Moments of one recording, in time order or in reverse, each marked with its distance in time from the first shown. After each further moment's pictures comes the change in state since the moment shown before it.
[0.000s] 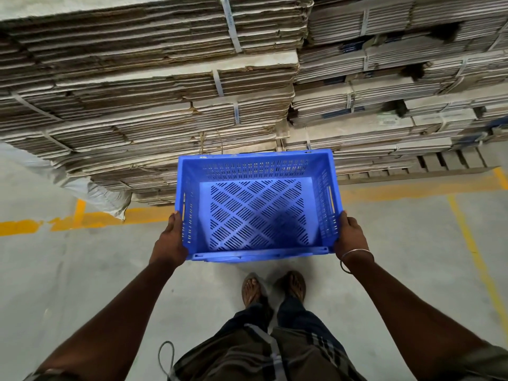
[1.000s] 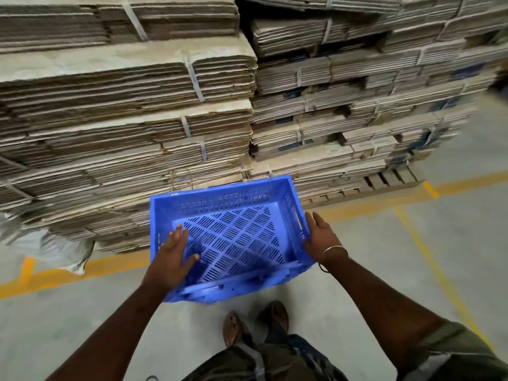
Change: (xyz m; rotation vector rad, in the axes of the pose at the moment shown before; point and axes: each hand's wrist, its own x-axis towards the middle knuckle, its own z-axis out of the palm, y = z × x) left_hand 0.008 0.063 -0.015 0.048 0.051 0.427; right_hand -0.008 -0.018 -0.053 -0.012 0.033 -0.061
